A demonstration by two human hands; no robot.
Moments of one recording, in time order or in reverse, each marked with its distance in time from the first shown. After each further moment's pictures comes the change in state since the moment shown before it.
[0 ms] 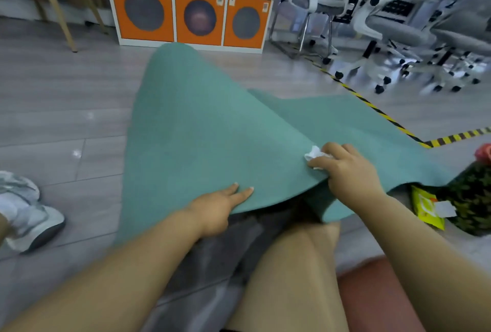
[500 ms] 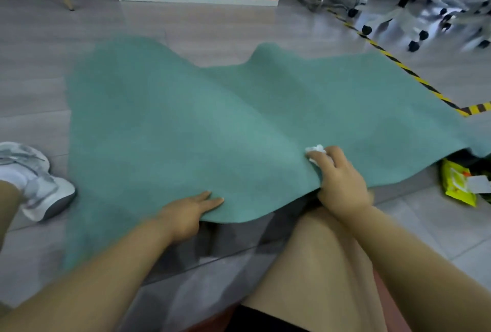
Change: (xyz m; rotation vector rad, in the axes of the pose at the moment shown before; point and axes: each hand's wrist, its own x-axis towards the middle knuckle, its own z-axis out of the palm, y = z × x) left_hand -0.024 -0.070 0.064 -0.050 -0.166 -0.197; right_hand -0.040 -0.038 0.075 0.284 -0.187 0.239
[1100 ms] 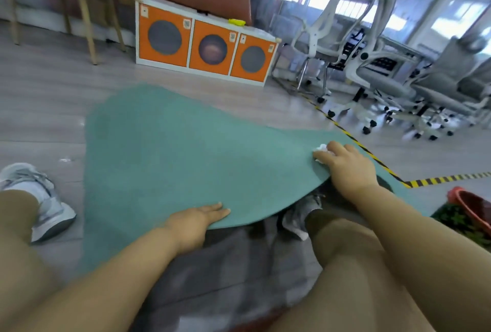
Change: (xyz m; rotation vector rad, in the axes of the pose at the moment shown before) left_hand -0.066 0.030 -0.049 -0.049 0.271 0.165; right_hand 0.050 -0.039 -0.144 -0.553 0.027 -0.167
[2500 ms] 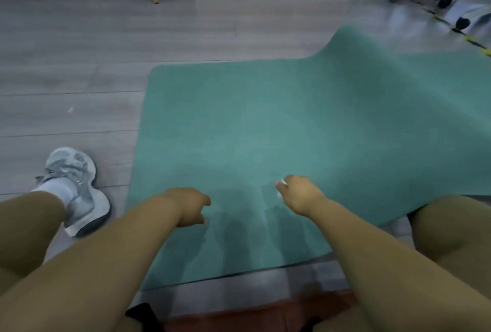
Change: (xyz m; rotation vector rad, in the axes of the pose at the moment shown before) left_hand -0.029 -0.119 0.030 0.315 -0.526 -0.427; right_hand 0.003 -0.225 0.148 0.798 -0.810 0.119
